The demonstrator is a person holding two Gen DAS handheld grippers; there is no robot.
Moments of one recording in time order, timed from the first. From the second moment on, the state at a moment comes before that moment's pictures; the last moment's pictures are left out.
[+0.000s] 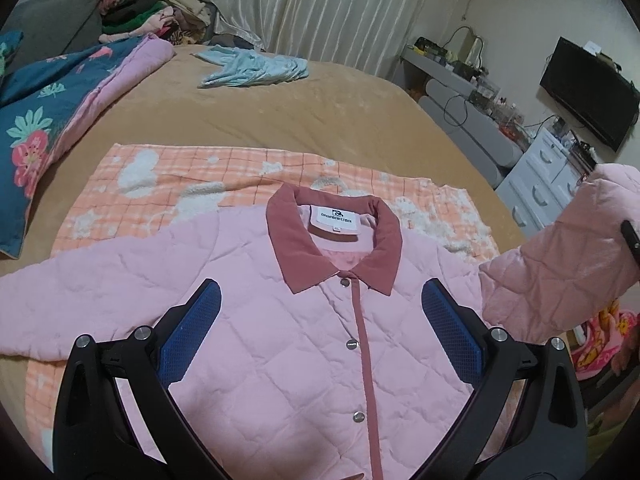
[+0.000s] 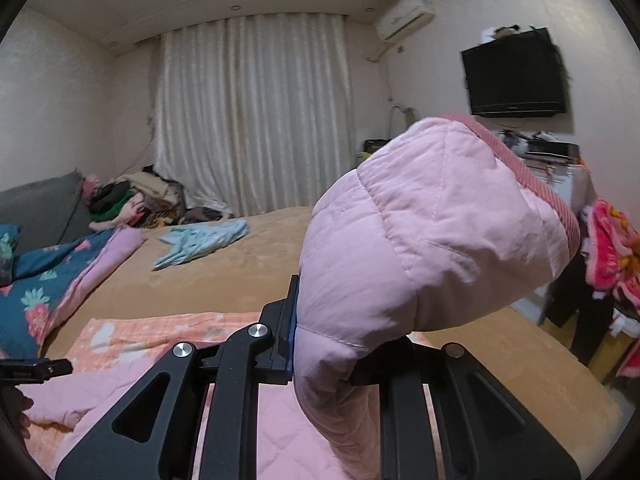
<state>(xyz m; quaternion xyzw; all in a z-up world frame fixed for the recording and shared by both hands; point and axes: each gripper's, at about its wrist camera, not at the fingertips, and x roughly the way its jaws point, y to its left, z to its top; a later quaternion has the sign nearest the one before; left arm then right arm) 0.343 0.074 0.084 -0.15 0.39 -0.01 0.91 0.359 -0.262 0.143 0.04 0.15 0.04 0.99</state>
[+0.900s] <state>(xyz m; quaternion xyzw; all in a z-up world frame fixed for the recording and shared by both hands) 0.326 0.166 0.042 -0.20 0.40 0.05 0.89 0.362 -0.125 0.100 -0.05 0.17 0.14 0.97</state>
